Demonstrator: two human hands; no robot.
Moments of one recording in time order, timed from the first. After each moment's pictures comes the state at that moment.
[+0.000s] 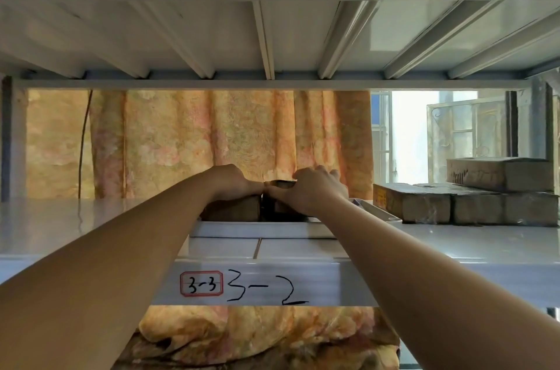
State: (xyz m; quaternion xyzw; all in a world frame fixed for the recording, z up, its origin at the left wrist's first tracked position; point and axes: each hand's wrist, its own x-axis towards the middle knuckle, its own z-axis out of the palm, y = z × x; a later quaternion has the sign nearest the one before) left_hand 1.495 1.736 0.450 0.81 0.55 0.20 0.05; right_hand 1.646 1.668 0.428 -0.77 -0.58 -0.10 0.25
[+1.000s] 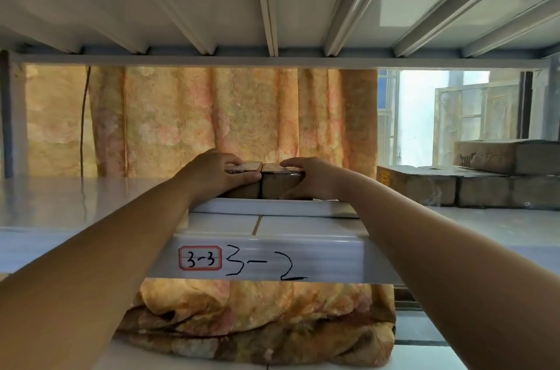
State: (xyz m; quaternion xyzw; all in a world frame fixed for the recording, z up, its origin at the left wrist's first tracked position) left_hand 1.468 1.746 0.414 0.83 0.44 0.35 -0.01; right_hand 1.672 1.677 0.424 -0.62 -0.75 0.02 0.23
